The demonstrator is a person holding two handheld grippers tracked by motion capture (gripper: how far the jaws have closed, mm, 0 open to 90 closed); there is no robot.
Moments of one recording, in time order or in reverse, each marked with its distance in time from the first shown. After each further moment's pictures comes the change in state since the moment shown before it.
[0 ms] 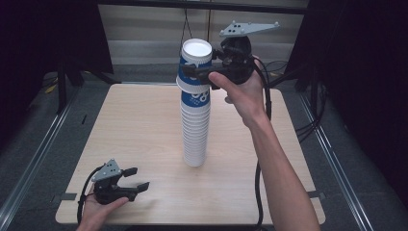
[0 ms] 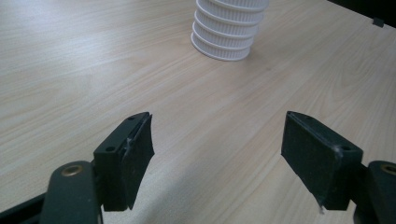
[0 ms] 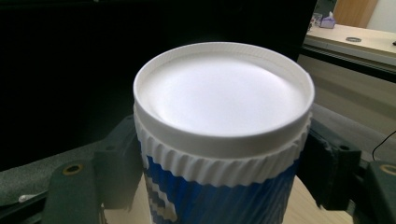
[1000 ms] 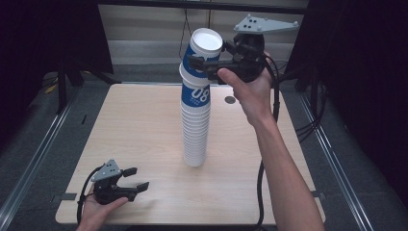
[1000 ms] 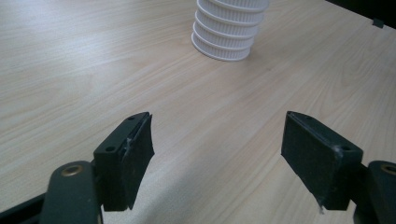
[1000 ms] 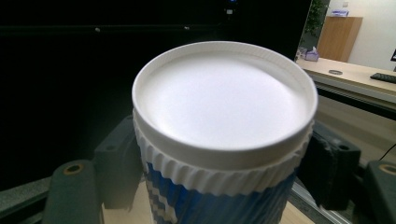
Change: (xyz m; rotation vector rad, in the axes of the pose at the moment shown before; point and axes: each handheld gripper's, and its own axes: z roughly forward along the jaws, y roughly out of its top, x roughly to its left) left arm 0.000 0.000 0.000 0.000 0.000 -0.003; right arm 0.002 0.007 -0.022 -0.120 -0.027 -0.026
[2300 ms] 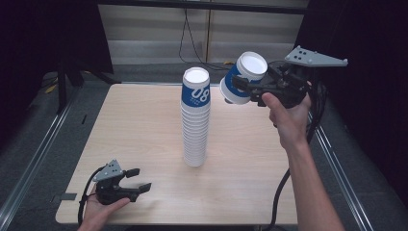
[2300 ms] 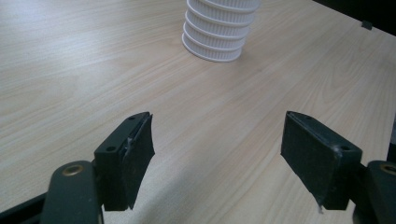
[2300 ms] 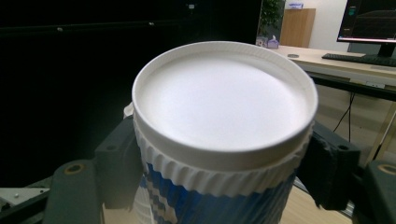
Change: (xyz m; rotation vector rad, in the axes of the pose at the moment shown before) left arm -0.003 0.000 0.004 -0.005 -0.032 -0.008; right arm -0.022 -0.052 -0.076 -0.006 -0.136 0.066
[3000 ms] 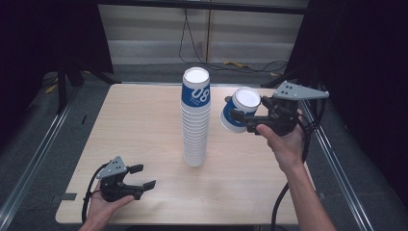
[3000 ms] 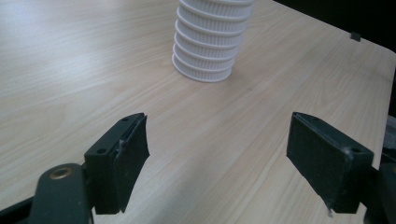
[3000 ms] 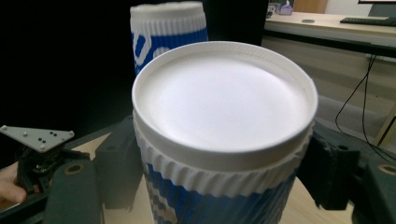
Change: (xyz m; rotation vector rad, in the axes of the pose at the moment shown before) left arm -0.008 0.016 0.006 -0.028 -0.017 0.031; right arm 0.008 -0.063 -0.004 0.112 0.035 0.016
